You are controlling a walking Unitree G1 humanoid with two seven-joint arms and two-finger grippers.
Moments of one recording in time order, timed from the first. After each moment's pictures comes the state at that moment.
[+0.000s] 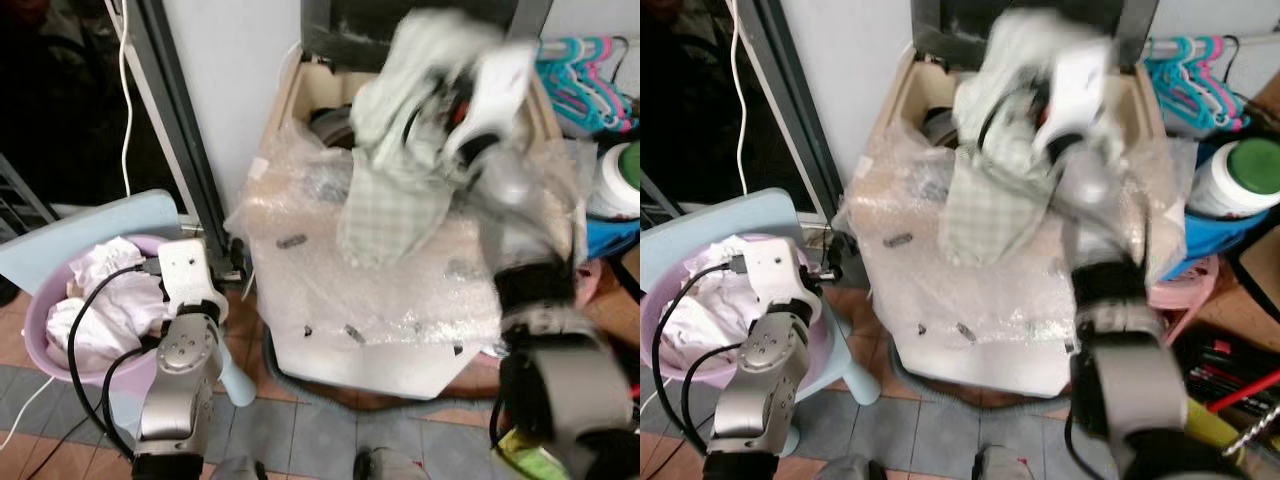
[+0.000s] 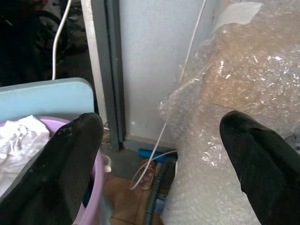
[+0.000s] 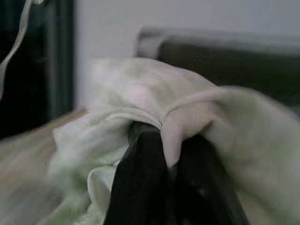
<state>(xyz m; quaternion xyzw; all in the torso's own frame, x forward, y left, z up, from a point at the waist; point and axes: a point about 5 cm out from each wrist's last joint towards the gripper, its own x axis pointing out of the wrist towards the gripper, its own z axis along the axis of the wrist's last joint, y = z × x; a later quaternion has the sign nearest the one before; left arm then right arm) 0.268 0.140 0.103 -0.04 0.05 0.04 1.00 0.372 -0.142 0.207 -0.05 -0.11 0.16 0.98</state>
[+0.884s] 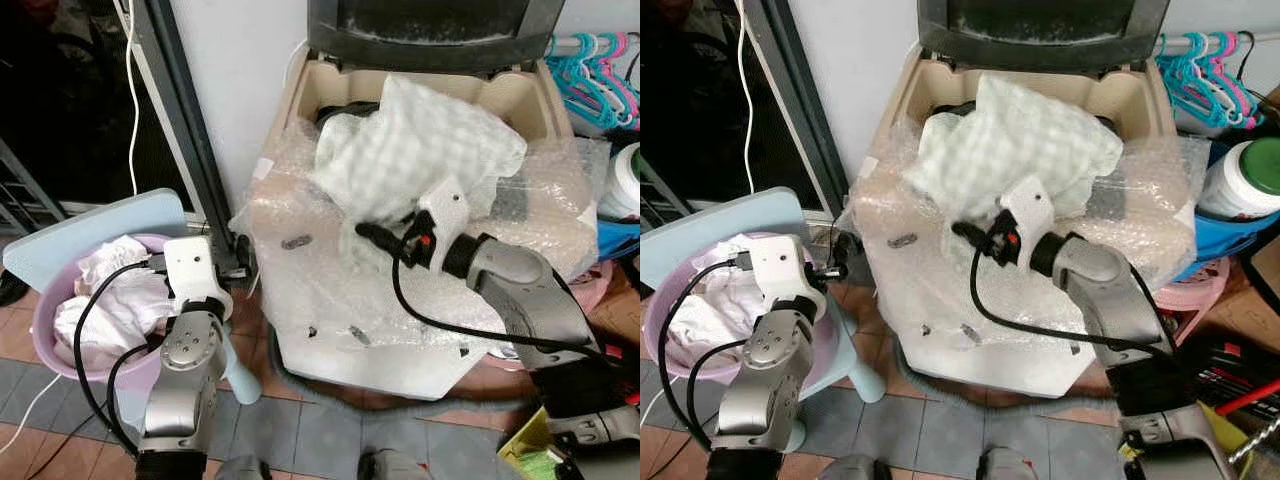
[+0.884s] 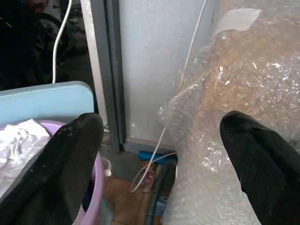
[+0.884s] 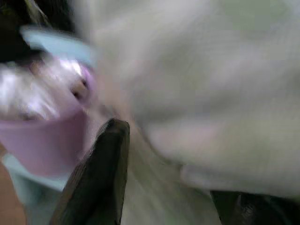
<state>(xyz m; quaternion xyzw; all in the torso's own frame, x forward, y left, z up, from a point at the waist) 0.272 0.139 0.107 -0.04 0.05 0.04 1.00 0.325 -0.152 0.151 -0.15 0.07 0.37 0.91</state>
